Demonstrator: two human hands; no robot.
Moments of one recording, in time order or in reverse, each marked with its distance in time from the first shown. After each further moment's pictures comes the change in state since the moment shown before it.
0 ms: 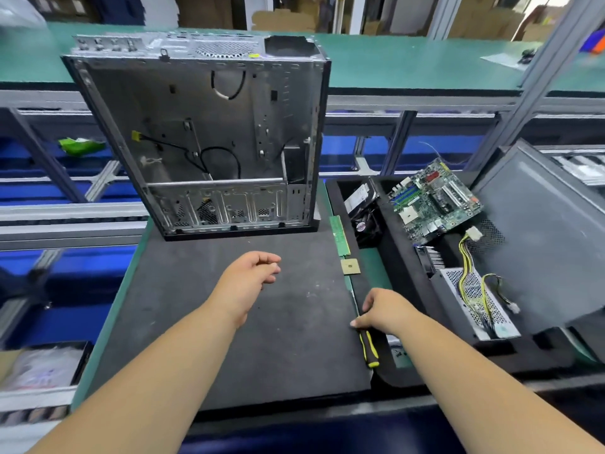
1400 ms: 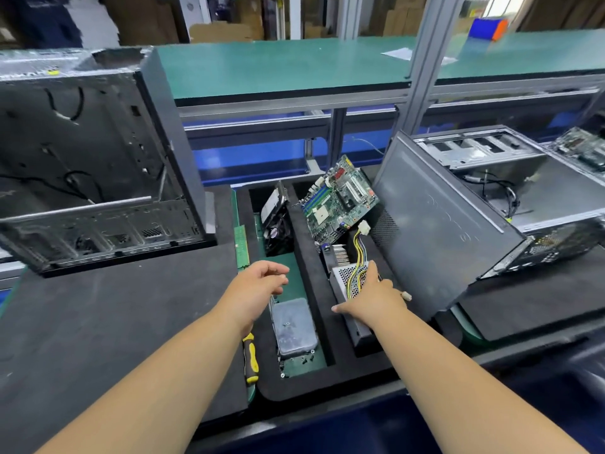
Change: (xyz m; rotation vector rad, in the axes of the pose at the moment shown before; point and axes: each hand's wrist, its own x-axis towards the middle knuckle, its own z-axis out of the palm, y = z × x) left_hand -0.026 0.039 0.220 0.210 -0.190 0.025; right_hand 0.034 0.172 -0.072 0.009 0.189 0.274
